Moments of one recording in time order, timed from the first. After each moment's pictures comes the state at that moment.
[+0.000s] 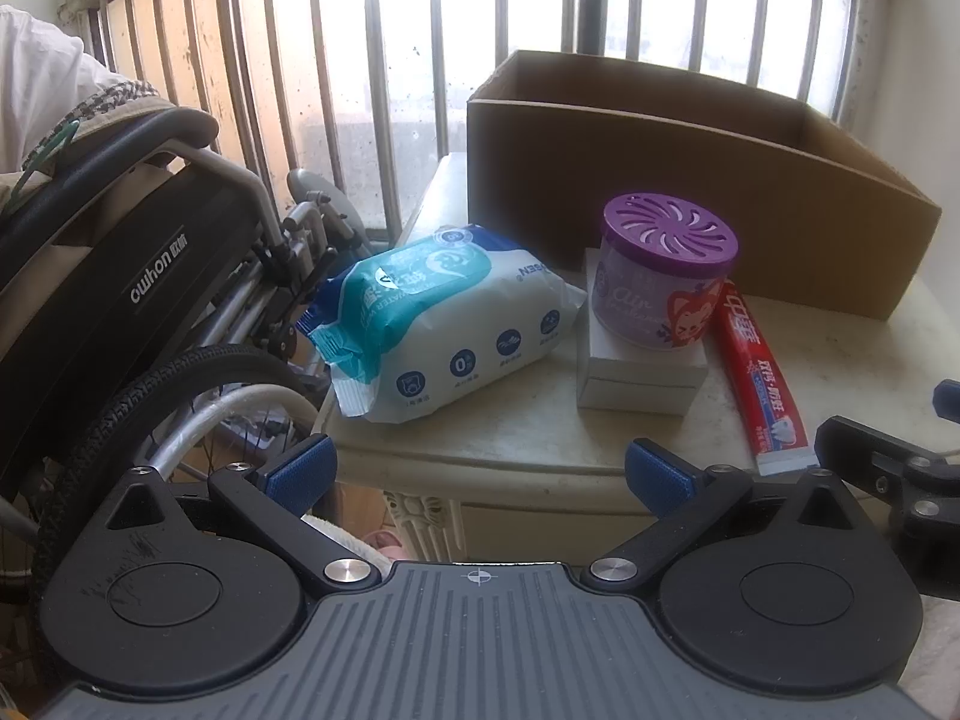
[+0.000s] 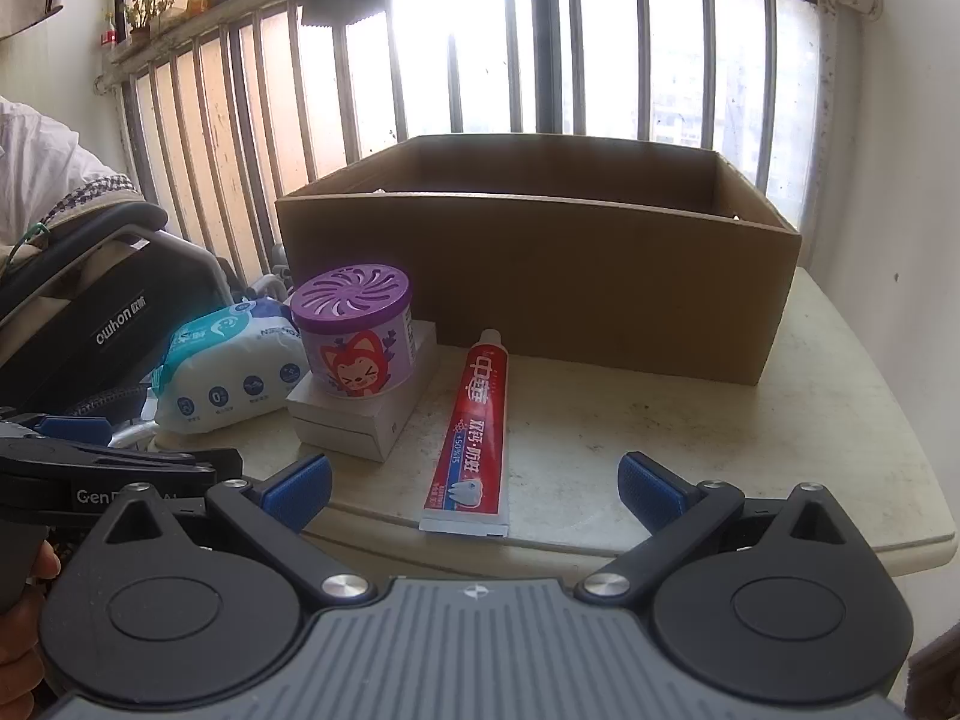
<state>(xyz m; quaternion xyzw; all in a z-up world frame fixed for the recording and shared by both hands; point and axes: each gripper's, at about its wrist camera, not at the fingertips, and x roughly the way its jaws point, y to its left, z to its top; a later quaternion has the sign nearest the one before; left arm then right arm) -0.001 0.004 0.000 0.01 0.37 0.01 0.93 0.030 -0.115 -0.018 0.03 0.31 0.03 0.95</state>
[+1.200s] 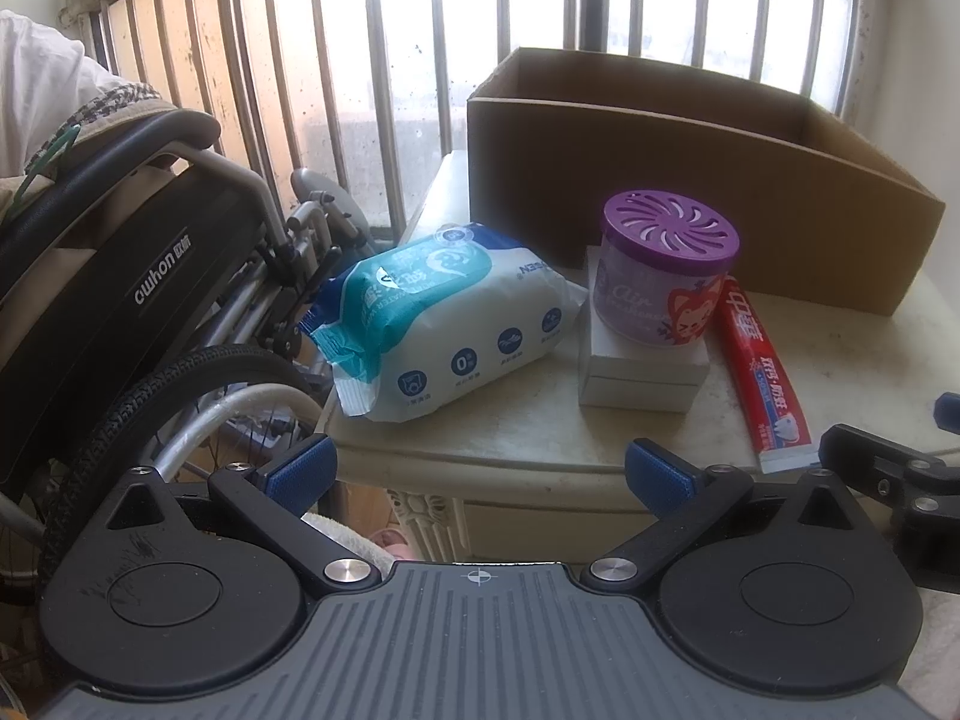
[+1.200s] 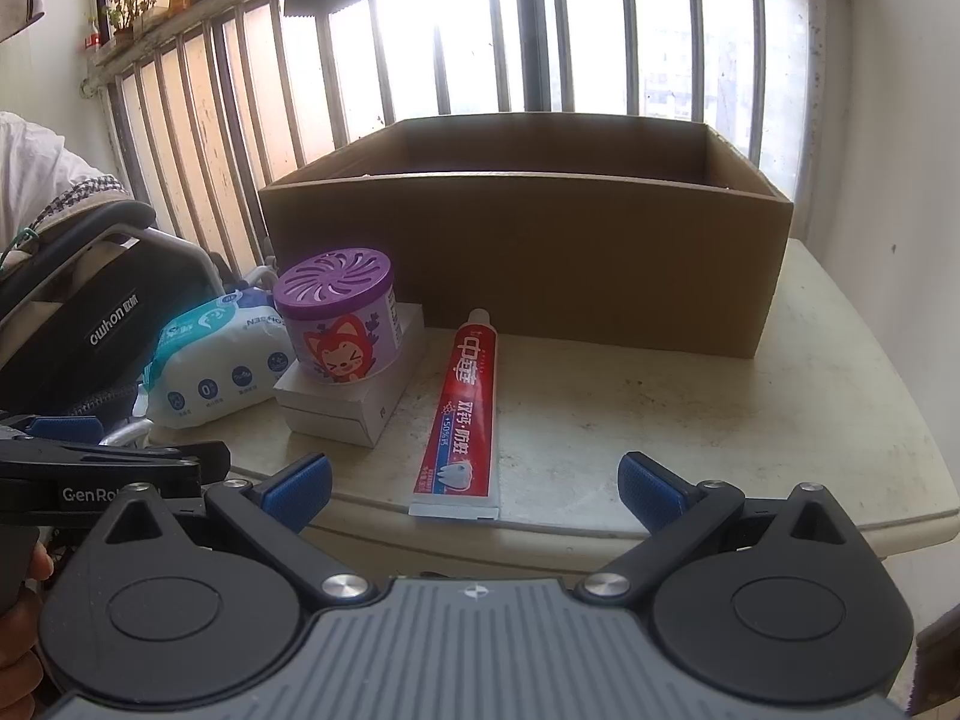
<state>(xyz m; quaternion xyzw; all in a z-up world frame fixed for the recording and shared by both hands) -0.001 0.001 0.001 0.01 0.38 0.01 0.93 0.033 -0.122 -0.023 0.04 0.33 0.03 0.94</state>
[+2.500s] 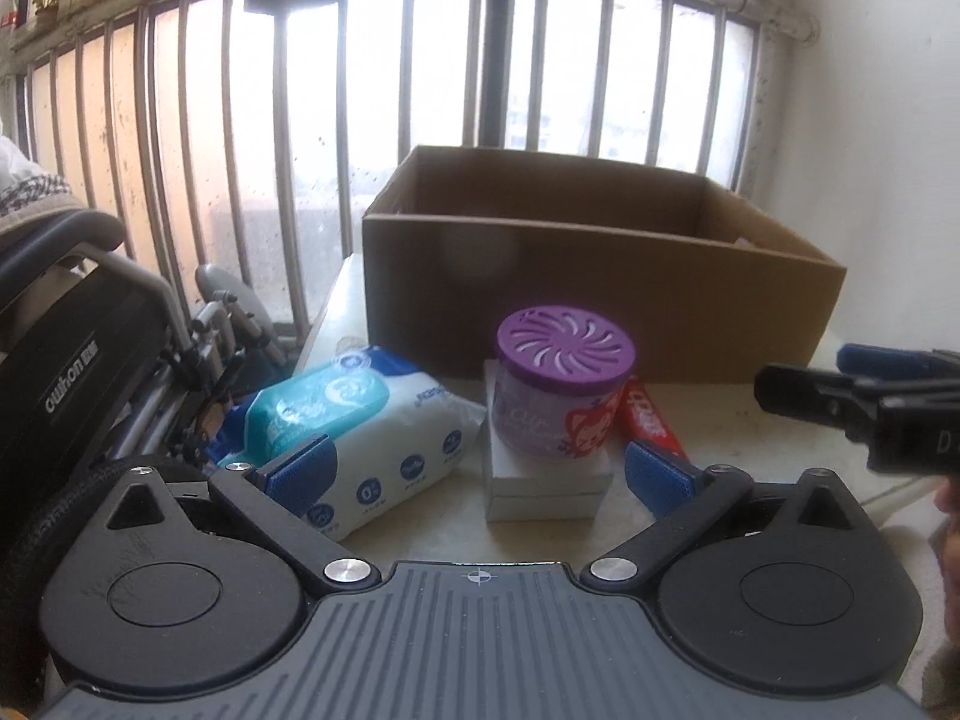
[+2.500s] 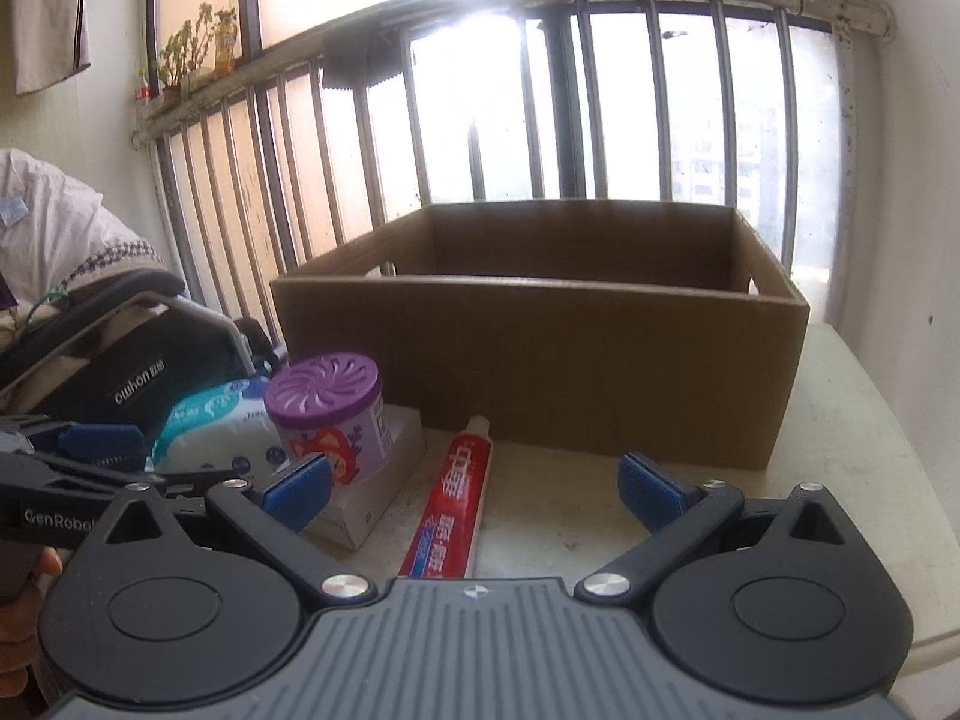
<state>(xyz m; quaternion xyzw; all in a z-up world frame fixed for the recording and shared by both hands) 0.011 -0.006 0.017 0.01 0.28 -0.10 0.96 0.060 -0.162 -0.002 0.06 0.23 0.09 0.97</state>
